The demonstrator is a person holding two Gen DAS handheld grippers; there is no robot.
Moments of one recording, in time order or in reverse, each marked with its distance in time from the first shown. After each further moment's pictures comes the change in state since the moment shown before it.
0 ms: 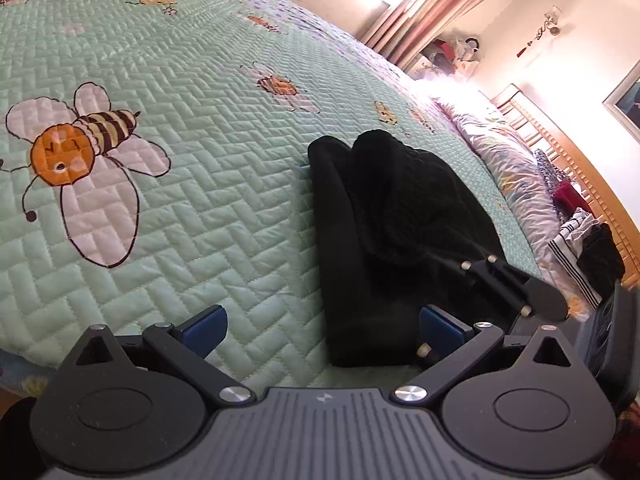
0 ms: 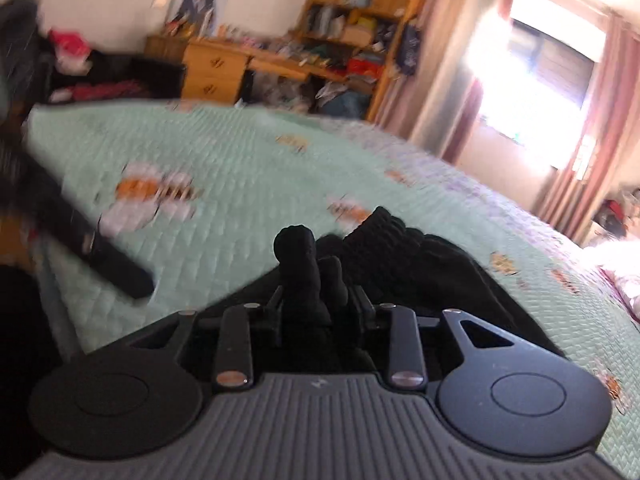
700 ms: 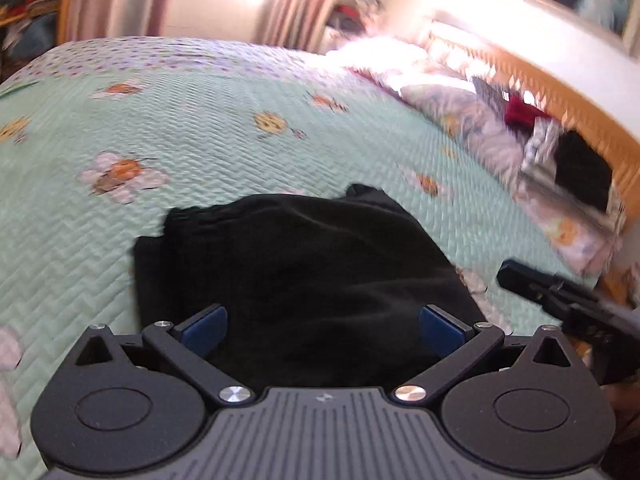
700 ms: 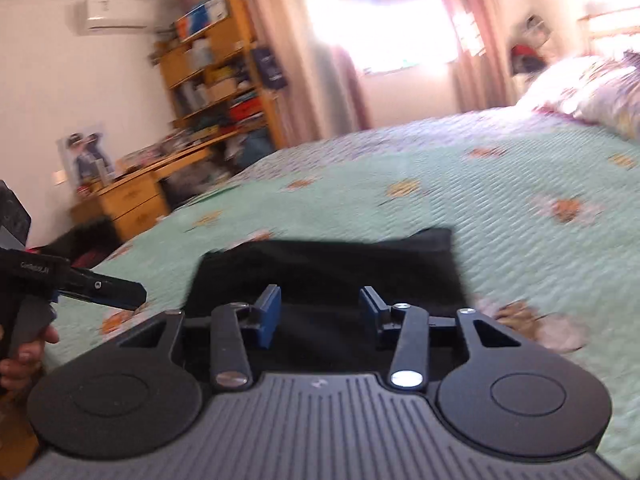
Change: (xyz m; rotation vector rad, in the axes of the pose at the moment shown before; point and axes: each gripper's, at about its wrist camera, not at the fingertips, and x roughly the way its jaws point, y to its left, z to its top) left arm 0.079 -0.167 0.053 0.431 0.063 0.000; right arm -0.144 -0.162 -0.087 0.735 -0.196 -0.091
